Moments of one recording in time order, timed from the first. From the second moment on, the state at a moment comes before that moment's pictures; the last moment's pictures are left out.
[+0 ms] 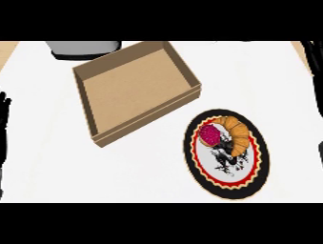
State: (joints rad) left arm -0.08 0.57 -0.09 -1.40 0.37 0.43 -0.18; right arm -0.39 -0.41 -0.02 -1.68 -0.32 -0.22 0.14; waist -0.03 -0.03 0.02
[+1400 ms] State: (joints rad) left arm -0.16 0.66 -0.24 -1.29 0.18 0.37 0.00; right arm -0.42 -0.76 0.33 -1.10 0.21 0.36 -0.82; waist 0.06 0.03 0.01
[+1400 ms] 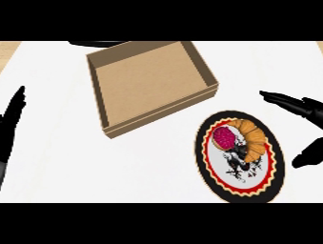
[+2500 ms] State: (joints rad) left arm -0.10 0.62 -0.16 -1.29 0.12 0.34 0.01; right arm -0.80 -0.54 0.61 -0.57 0.75 0.23 -0.91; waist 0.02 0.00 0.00
